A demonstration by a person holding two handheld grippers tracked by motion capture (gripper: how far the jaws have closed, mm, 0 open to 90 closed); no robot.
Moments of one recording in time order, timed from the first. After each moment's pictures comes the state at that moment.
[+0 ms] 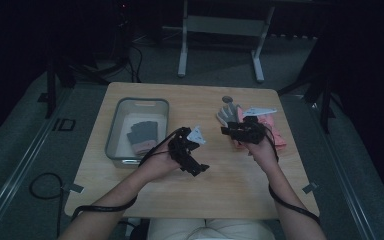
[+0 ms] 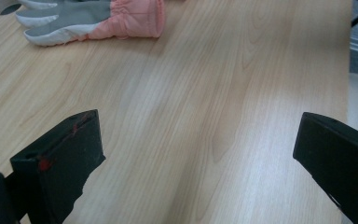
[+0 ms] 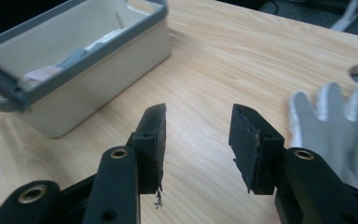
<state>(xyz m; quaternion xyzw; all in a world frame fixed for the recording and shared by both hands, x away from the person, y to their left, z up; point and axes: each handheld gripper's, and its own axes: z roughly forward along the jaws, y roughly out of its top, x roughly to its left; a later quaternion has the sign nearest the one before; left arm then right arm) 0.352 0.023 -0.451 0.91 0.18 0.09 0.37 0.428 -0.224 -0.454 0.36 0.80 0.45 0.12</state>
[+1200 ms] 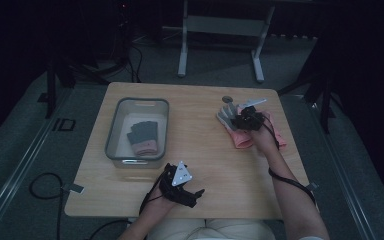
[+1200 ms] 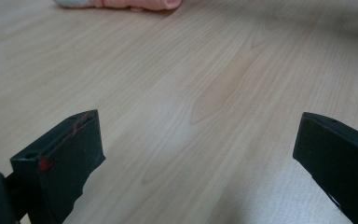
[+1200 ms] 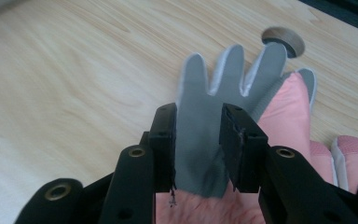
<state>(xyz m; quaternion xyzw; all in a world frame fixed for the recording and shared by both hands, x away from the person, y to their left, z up) 0.276 0.041 -0.545 0.83 0.28 0.16 0.46 0.516 -0.243 -0.502 0.38 0.84 0.32 0.20</state>
